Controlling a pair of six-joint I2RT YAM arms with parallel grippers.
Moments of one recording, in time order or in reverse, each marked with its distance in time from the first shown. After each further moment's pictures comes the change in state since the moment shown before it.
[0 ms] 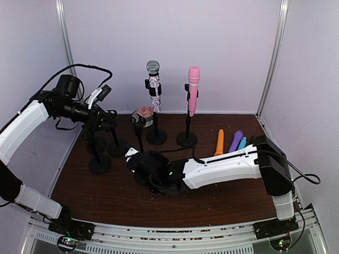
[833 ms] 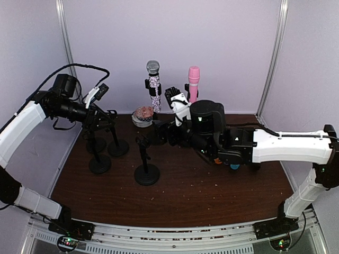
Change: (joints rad) left arm 0.011 -0.028 0.000 -0.007 -0.021 0.001; right arm -0.119 -0.562 -0.299 0.208 -0.357 0.220
